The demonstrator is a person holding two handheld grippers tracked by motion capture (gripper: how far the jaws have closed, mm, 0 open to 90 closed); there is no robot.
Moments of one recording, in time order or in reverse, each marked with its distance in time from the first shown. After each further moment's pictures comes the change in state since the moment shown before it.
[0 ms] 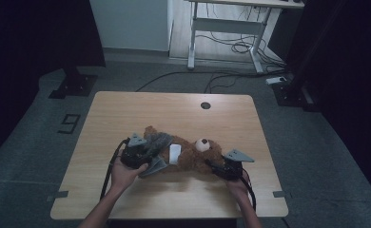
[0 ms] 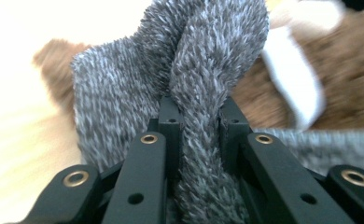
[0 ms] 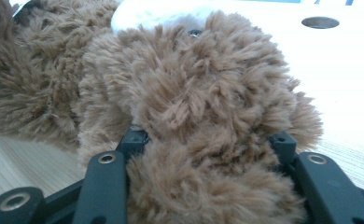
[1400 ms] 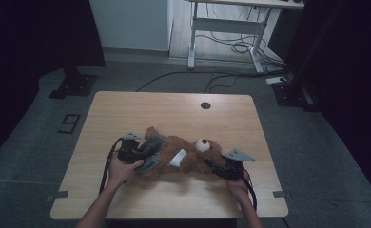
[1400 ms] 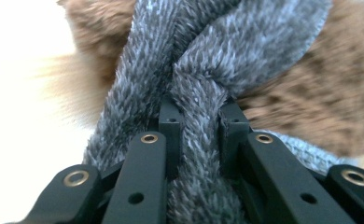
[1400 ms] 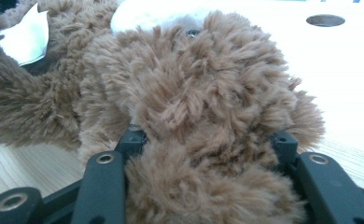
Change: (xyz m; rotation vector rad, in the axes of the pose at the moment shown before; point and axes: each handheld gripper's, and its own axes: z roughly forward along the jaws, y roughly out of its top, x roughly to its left) left arm 0.051 -0.023 0.029 0.132 -0.053 -0.162; right arm -0.003 -0.001 0.000 0.000 0.022 0.009
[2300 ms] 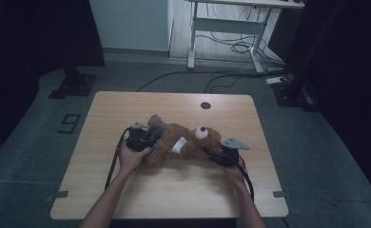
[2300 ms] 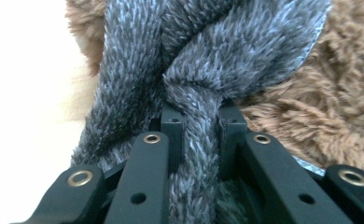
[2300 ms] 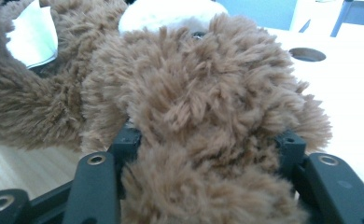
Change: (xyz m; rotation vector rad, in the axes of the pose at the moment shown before) left arm 0.011 0.031 0.036 -0.069 0.067 -0.021; right arm -0.021 0.021 0.036 -0.043 -0.043 -0.073
